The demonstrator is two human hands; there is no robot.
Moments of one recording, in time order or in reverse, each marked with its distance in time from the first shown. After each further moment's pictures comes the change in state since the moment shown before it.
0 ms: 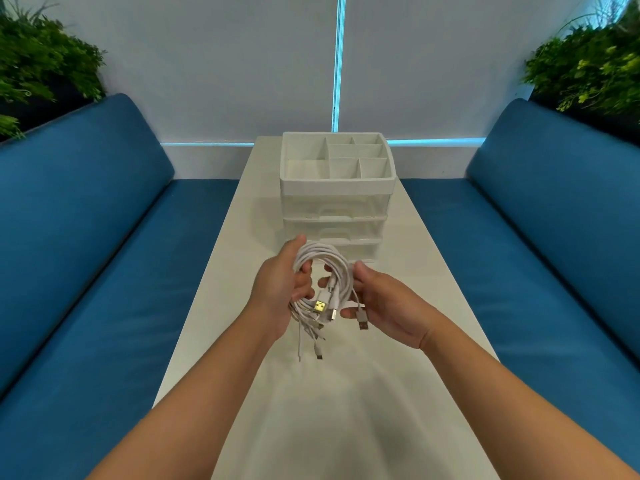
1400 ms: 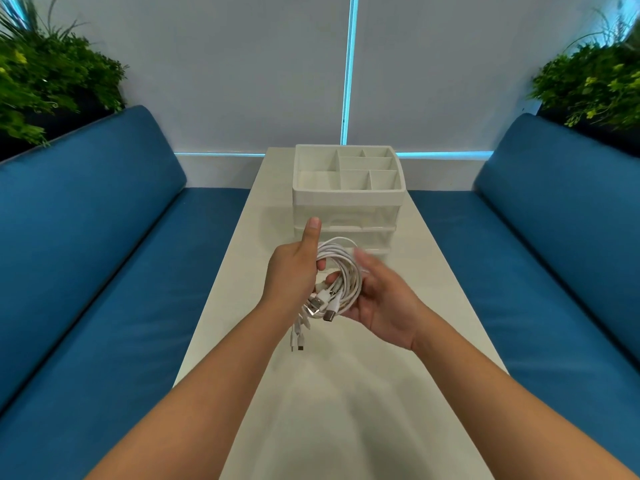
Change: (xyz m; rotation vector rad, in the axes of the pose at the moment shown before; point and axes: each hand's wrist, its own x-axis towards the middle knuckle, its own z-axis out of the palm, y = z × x) left_hand -0.001 0.023 0.008 0.501 0.182 0.262; right_hand 0.010 -0.018 0.027 0.248 0.061 0.077
